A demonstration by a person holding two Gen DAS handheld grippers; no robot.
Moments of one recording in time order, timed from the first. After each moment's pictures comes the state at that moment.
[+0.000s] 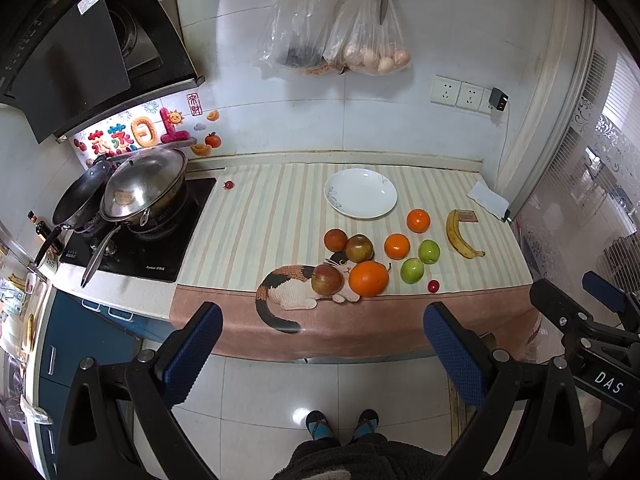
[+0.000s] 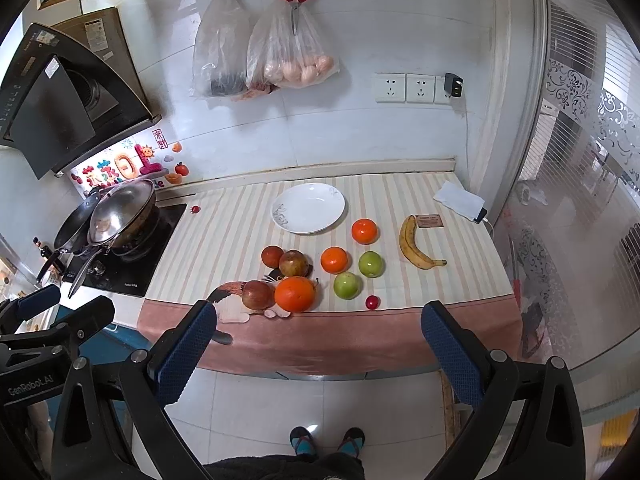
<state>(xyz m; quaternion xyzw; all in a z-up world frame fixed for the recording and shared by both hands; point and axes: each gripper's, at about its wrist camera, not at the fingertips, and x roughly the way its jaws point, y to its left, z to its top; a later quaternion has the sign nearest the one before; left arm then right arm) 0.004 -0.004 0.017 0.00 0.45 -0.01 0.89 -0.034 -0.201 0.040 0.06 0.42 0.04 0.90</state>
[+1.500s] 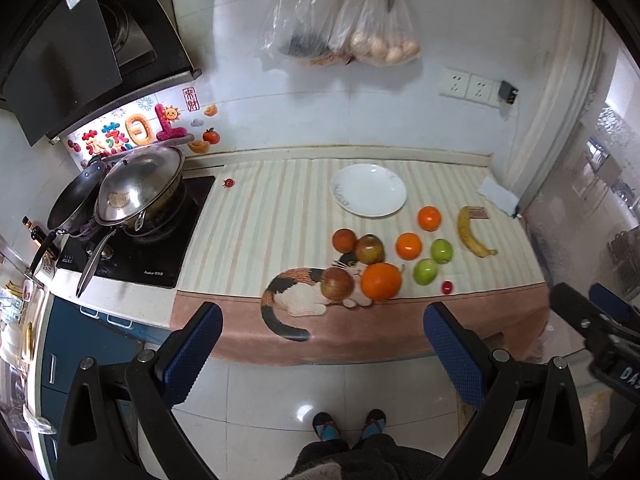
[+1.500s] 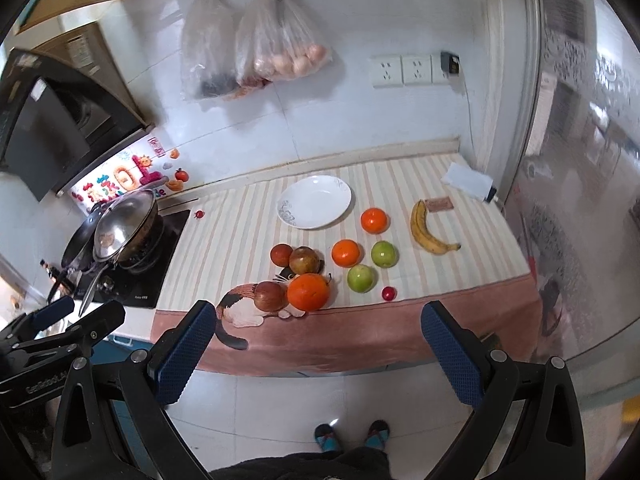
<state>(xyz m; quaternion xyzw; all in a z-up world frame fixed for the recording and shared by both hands) 0.049 0.011 -0.007 0.01 0.46 0.00 0.89 -0.012 -0.200 0.008 0.12 0.44 0.03 0.89</state>
